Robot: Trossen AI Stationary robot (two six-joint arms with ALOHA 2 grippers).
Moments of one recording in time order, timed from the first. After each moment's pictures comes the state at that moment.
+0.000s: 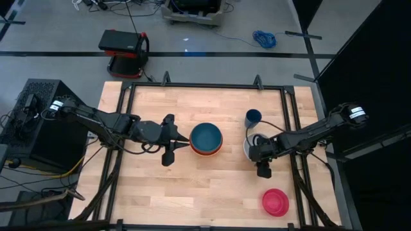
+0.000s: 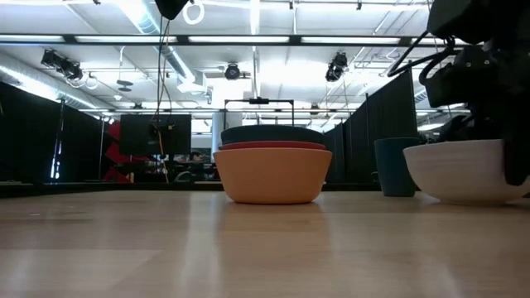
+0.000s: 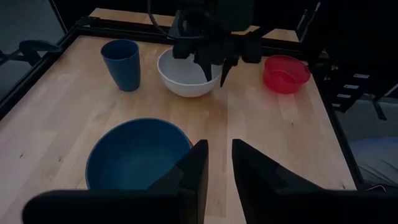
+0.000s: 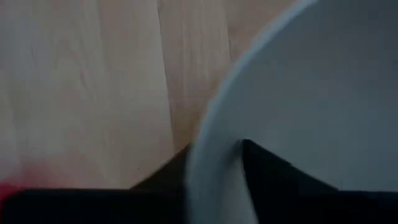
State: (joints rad) left arm -0.28 1.17 1.08 -0.39 -0.28 -0.27; right arm 0.32 1.23 0.58 -0.59 -0.03 0.42
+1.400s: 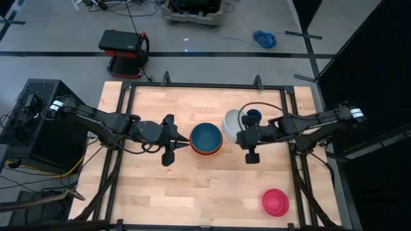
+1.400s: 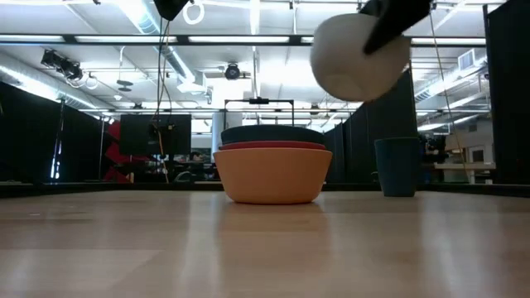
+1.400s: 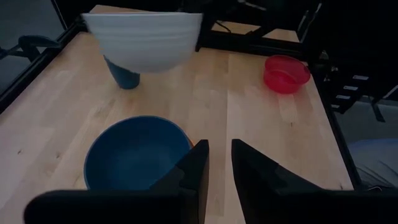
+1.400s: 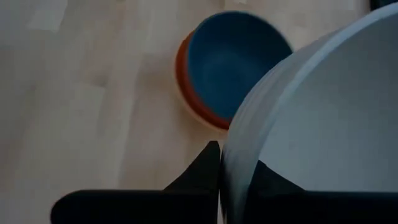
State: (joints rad) left arm -0.28 1.17 1.08 -0.40 -0.28 -0.29; right arm 0.21 1.34 1.17 -0.80 0.21 -0.04
